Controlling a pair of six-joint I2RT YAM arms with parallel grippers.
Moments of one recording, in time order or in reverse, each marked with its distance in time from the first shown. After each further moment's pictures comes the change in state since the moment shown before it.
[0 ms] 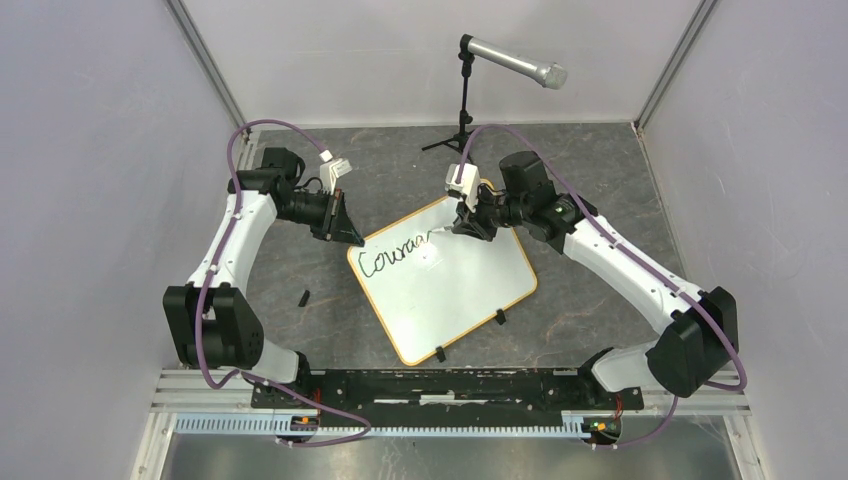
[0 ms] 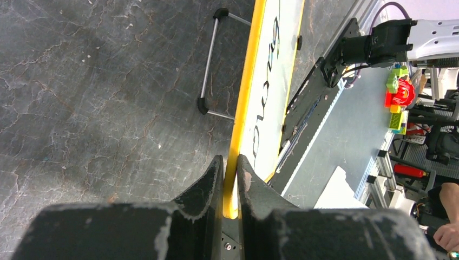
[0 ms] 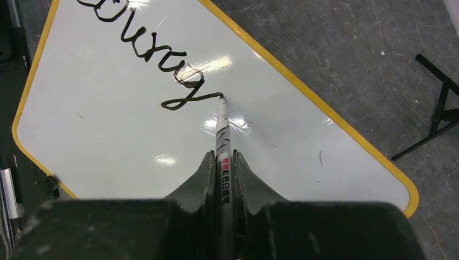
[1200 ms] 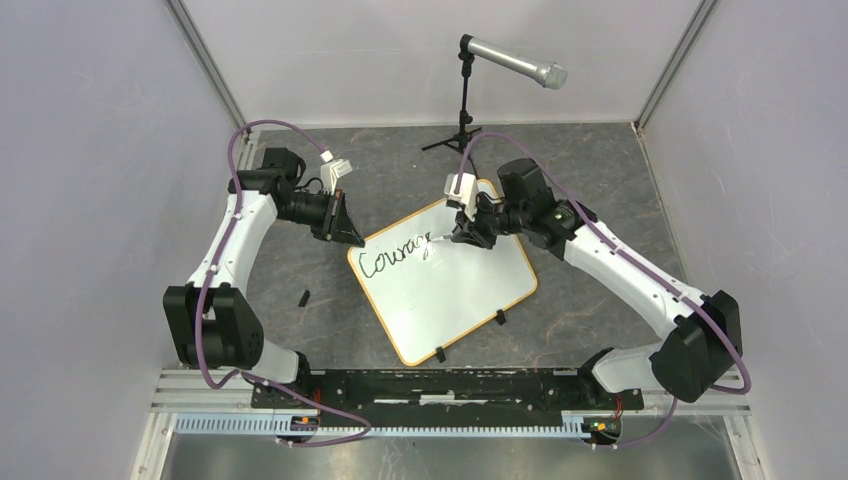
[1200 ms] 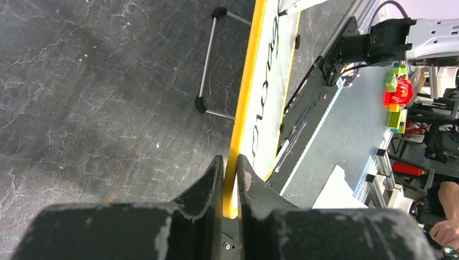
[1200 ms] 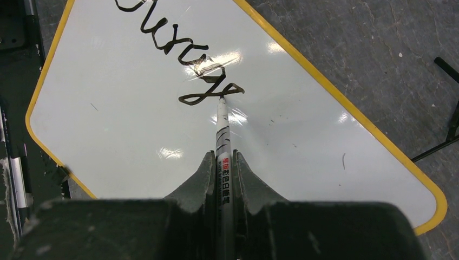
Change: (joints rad) left arm -0.004 0.000 0.000 -0.005 0.001 0.000; right arm 0.026 -0.022 -0.034 -0.003 -0.010 -0.011
